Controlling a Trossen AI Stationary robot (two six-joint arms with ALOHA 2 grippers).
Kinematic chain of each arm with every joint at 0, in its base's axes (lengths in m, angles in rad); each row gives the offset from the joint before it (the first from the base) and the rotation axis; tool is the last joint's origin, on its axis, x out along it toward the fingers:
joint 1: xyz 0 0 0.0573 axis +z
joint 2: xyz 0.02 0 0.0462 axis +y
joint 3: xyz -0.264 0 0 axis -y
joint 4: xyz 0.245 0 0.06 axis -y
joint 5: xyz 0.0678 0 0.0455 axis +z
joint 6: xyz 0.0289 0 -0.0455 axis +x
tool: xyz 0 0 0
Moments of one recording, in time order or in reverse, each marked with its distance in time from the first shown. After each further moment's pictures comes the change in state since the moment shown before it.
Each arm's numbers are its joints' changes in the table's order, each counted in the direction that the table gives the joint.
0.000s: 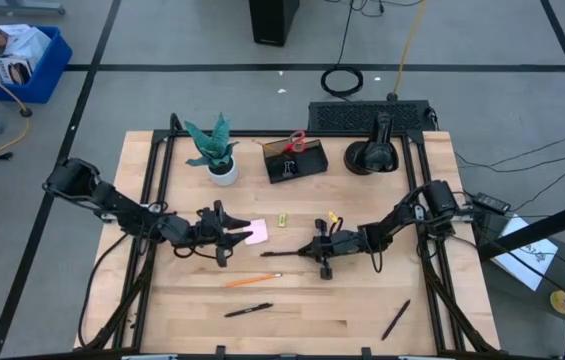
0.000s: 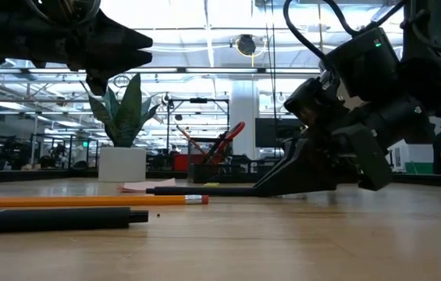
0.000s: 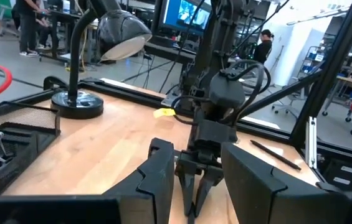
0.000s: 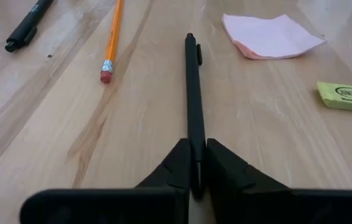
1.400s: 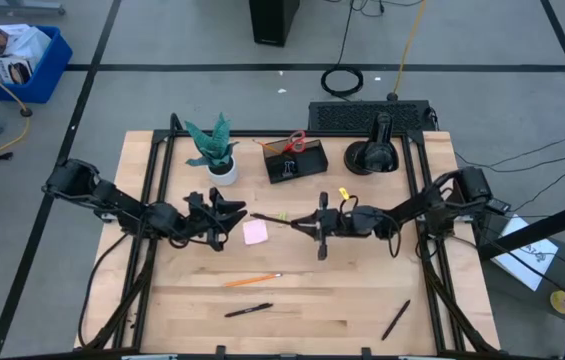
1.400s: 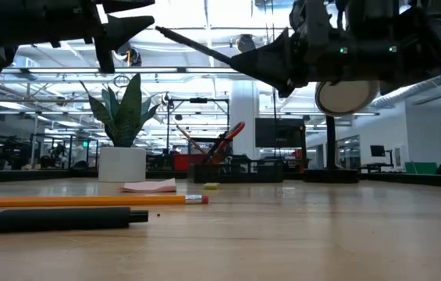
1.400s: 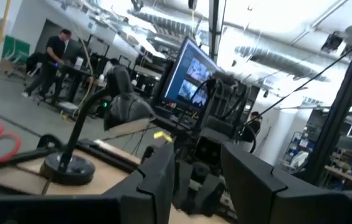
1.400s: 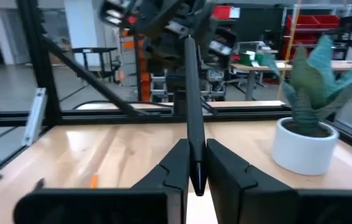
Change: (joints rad) left arm 0.074 0.000 0.000 0.342 0.001 0.006; right arm -0.104 -0.287 0.000 0.229 -0.055 -0.039
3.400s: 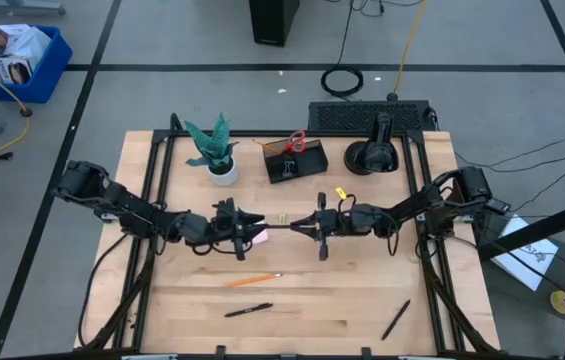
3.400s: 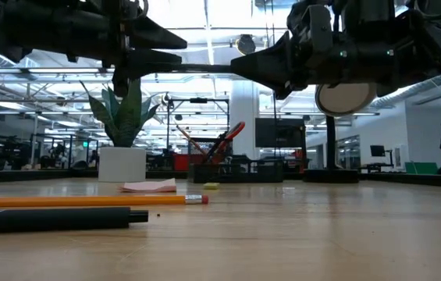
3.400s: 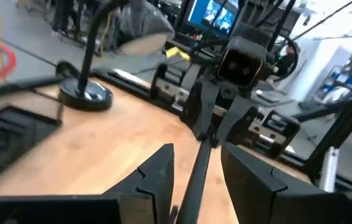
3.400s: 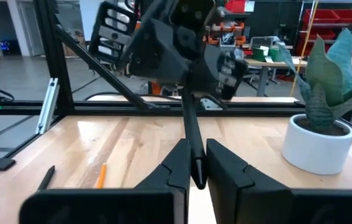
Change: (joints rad) left arm -0.004 0.104 0.171 -0.442 0.012 -0.148; right arm -0.015 -0.001 0.001 -0.026 0.076 -0.008
